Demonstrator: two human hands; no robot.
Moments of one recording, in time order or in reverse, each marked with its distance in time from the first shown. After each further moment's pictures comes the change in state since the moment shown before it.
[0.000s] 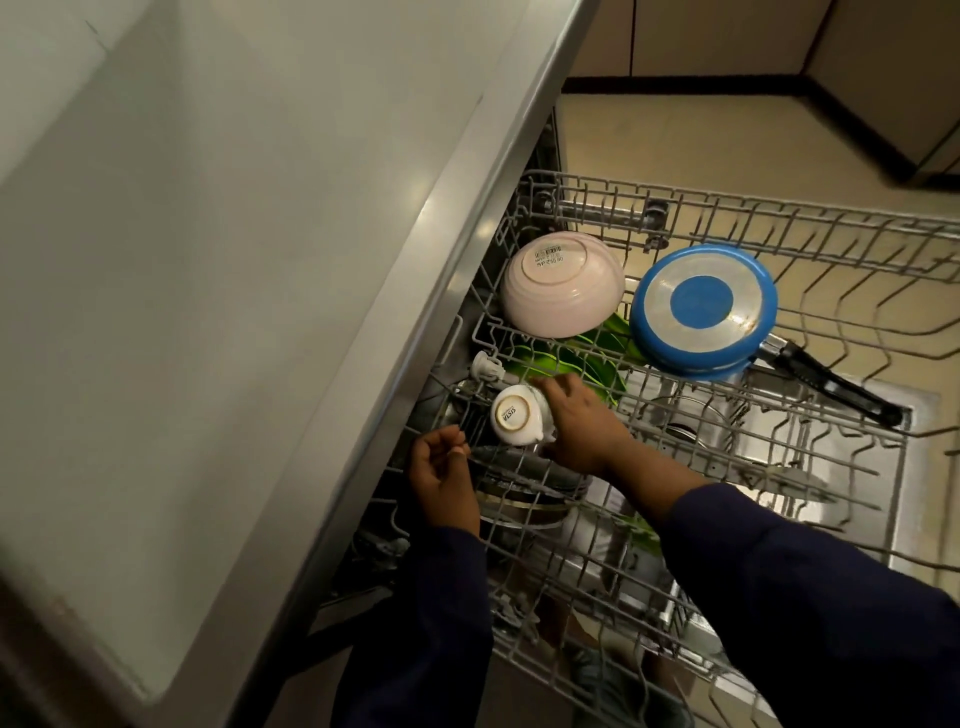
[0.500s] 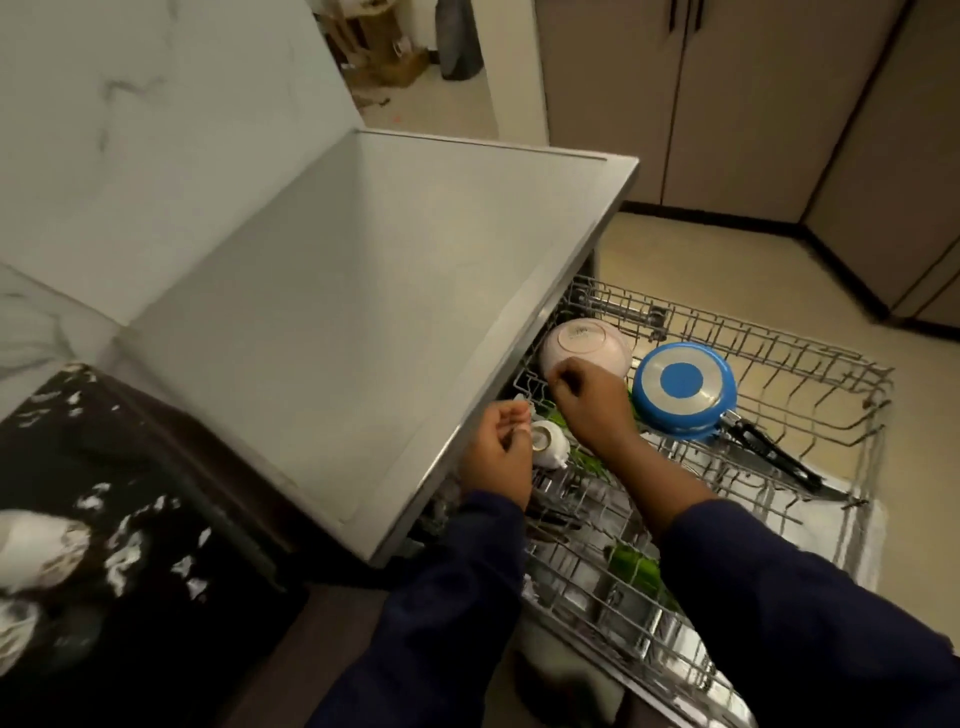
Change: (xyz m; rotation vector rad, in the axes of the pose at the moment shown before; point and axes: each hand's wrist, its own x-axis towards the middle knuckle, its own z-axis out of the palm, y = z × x) left_hand -0.090 0.131 -0.031 0.190 -0.194 0.242; right_hand -0.092 -0.113 -0.122 0.424 0.467 -0.063
